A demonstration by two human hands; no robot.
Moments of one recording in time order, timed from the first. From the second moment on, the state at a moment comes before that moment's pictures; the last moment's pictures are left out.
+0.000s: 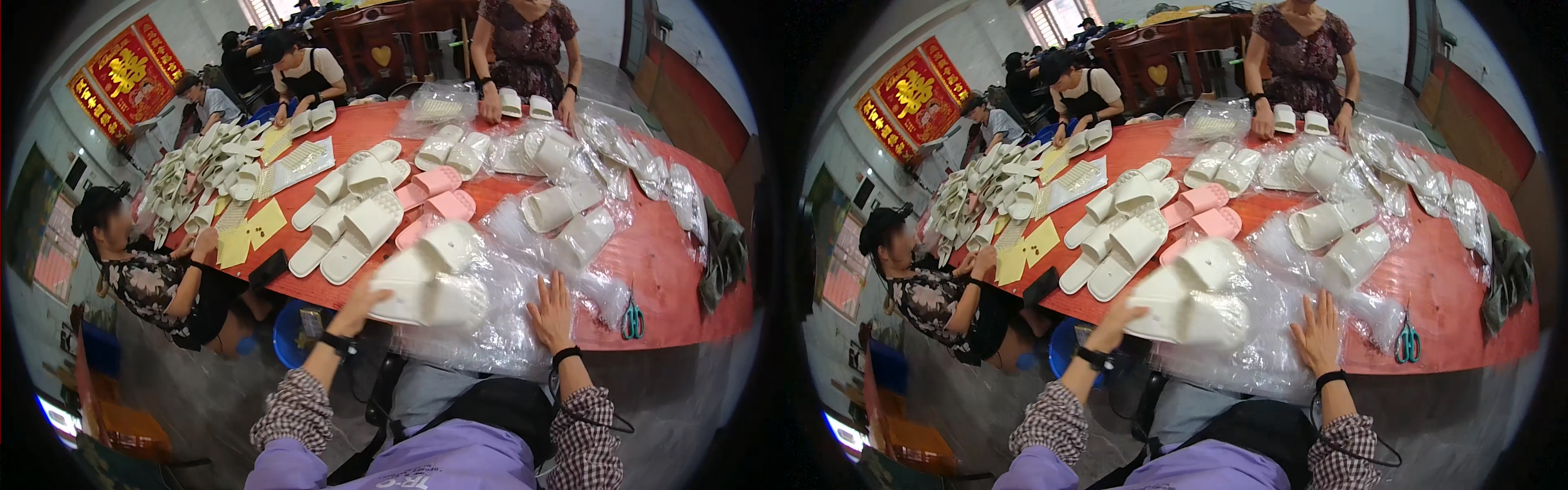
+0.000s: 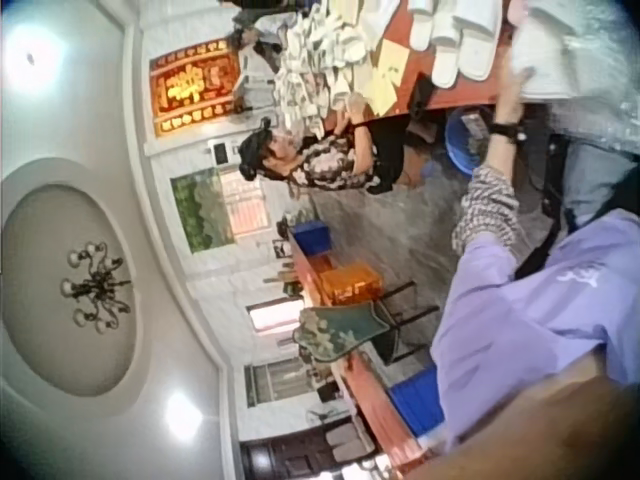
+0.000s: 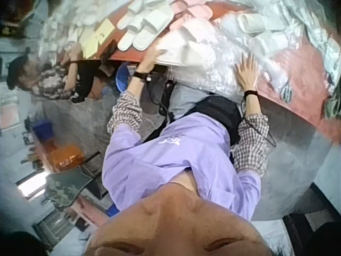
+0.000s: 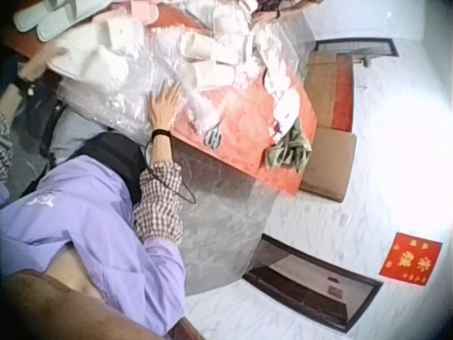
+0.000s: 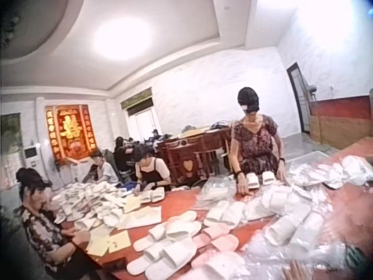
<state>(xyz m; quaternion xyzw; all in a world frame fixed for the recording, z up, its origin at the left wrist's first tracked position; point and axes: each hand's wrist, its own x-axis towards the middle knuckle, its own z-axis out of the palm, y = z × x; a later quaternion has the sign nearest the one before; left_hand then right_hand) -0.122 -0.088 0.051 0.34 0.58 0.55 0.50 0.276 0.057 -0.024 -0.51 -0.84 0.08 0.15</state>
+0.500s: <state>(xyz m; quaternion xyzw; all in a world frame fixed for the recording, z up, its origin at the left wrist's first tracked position) -0.069 -0.012 0.144 0.61 0.53 0.54 0.23 0.270 0.054 -0.016 -0.50 -0.85 0.07 0.15</state>
